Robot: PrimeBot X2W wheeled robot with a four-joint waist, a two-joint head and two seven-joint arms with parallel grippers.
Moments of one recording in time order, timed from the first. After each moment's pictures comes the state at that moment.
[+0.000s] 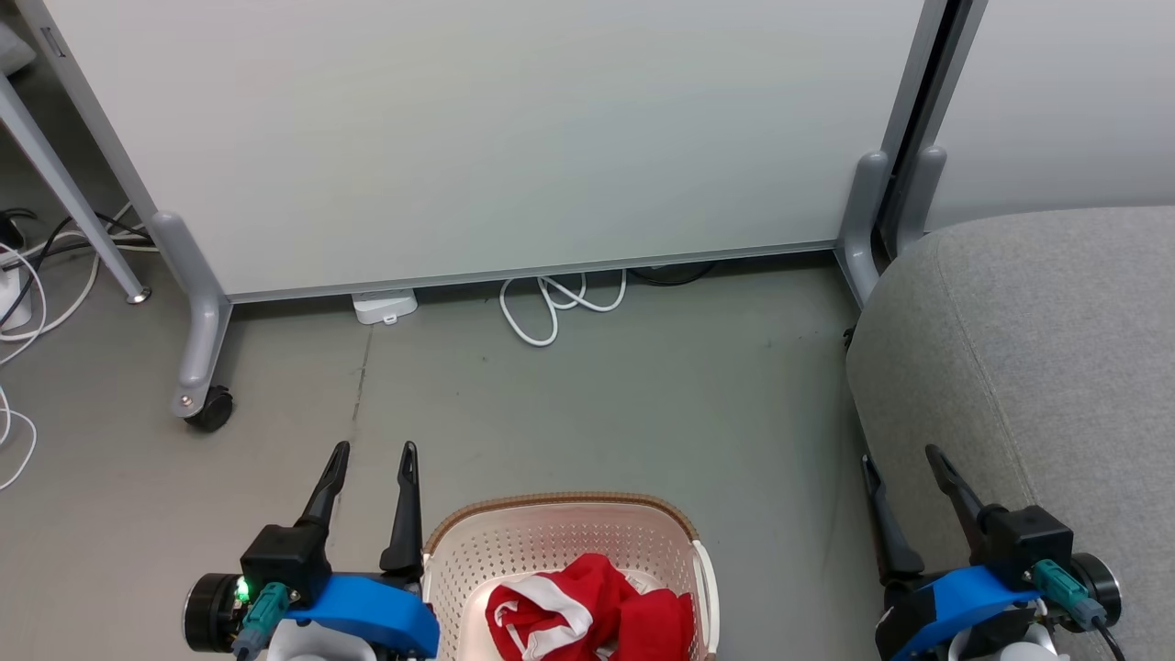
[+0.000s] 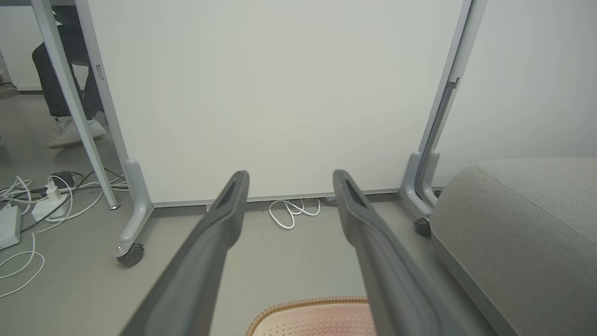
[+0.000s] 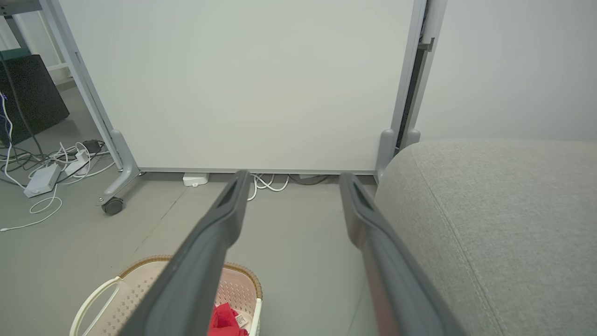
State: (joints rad) left arm -0.10 0.05 -0.13 0.37 -0.17 -0.09 -0.26; right arm -0.11 -0.05 -0.01 0.38 0.05 0.13 -0.25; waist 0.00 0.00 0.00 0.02
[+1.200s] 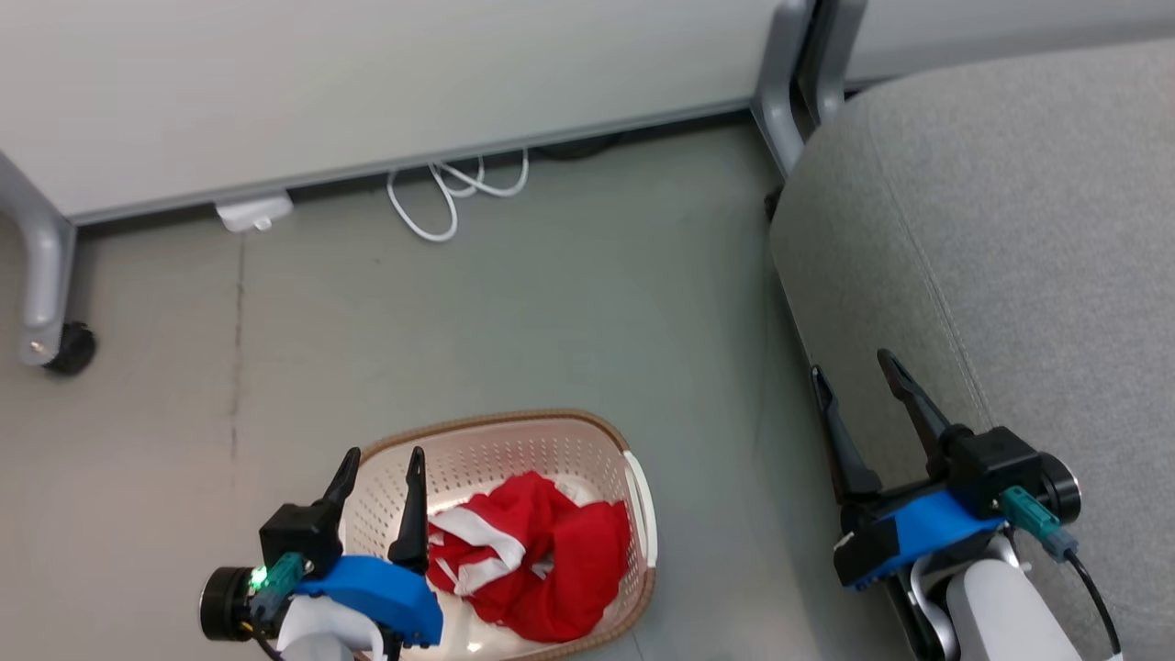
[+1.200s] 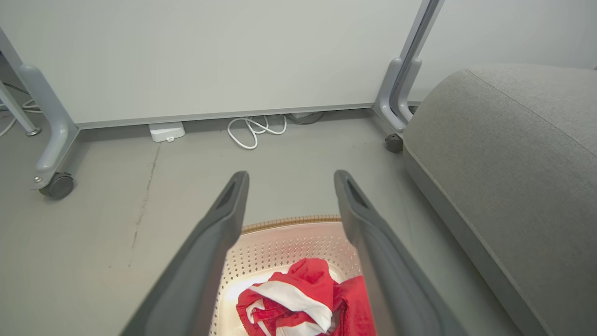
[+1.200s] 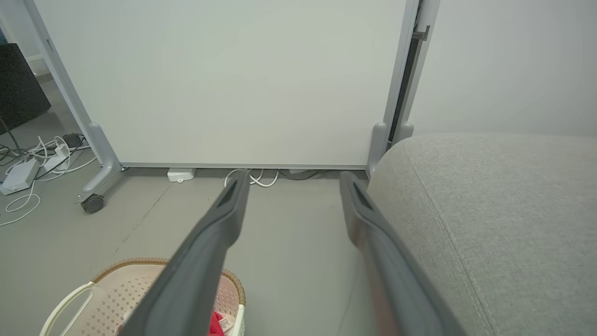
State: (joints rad) left arm -0.18 0.05 -0.14 0.55 -0.20 -0.10 -0.26; right arm -0.24 -0.05 0.08 0.33 0.06 0.13 -0.26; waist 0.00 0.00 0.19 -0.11
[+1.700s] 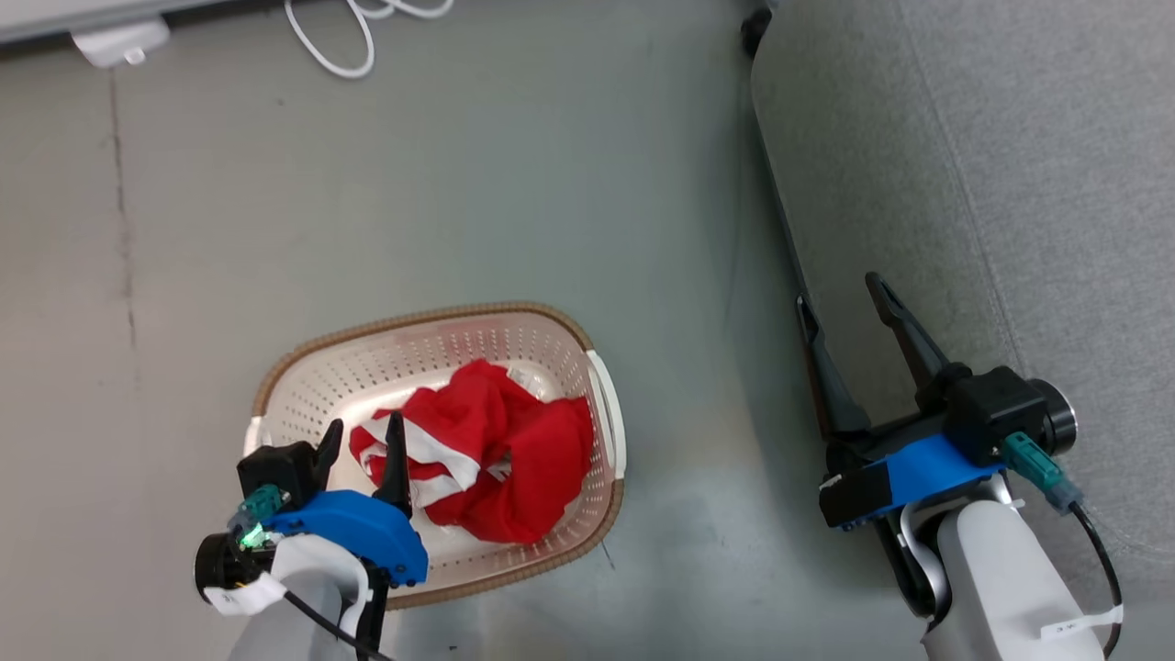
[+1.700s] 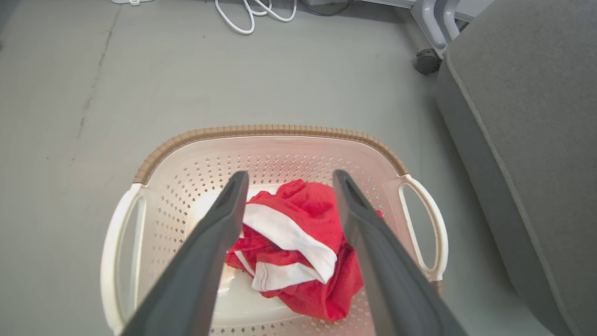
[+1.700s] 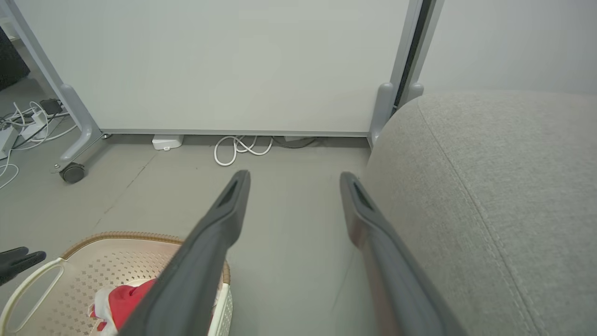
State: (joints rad) left arm -0.40 0.05 -0.13 0.87 -0.32 -0.11 -0.26; right arm -0.34 -0.05 0.11 0.29 0.06 0.13 -0.26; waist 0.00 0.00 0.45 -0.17
